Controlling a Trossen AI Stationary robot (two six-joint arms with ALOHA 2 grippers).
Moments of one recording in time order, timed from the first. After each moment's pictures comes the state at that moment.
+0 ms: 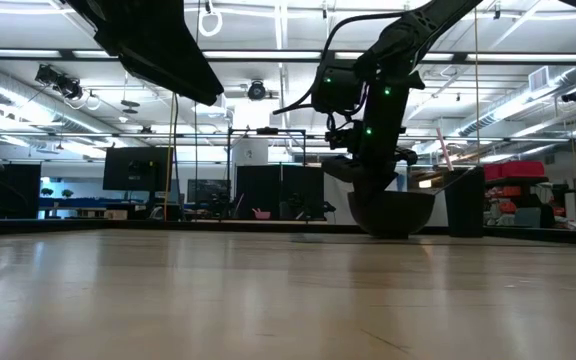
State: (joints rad) left arm -0.55 1.56 1.00 -0.36 -0.78 -0.59; right arm -0.24 1.86 1.21 -0.65 0.46 0.52
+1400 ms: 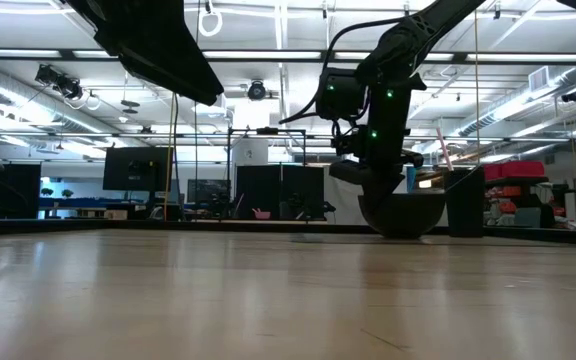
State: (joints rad) left arm -0.55 1.56 1.00 -0.36 -0.78 -0.59; right arm -0.27 1.86 1.21 -0.71 0.41 0.52
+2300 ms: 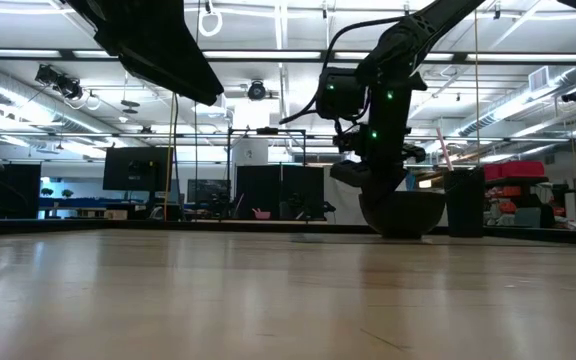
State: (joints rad) left arm -0.55 1.56 1.00 -0.36 -0.78 -0.59; right arm -0.27 1.85 1.21 -0.72 0.52 0.56
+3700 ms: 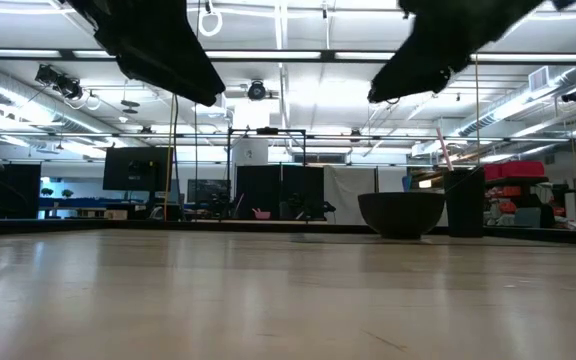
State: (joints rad) left arm -0.55 1.56 1.00 -0.36 -0.77 -0.65; right arm 0.26 1.26 0.79 -0.16 0.42 0.26
